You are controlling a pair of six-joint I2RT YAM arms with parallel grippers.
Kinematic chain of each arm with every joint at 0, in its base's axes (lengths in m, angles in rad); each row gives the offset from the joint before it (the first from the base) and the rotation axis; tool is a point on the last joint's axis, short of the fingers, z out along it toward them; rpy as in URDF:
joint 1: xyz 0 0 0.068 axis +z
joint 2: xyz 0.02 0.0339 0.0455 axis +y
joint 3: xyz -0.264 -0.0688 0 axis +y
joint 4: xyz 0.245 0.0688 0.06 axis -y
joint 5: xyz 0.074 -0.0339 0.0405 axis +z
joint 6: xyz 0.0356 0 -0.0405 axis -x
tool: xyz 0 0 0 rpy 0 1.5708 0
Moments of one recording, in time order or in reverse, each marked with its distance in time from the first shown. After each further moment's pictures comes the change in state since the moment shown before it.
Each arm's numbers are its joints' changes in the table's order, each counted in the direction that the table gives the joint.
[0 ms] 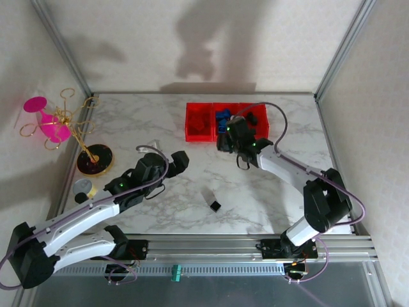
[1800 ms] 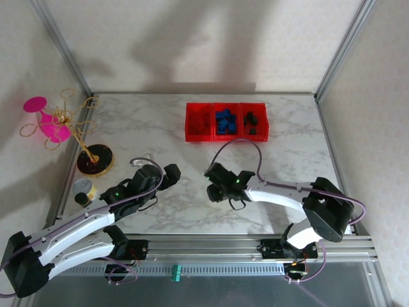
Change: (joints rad) left arm 0.000 -0.076 0.101 -0.110 0.026 0.071; right arm 0.319 -0.054 0.215 -0.125 0.056 -0.098
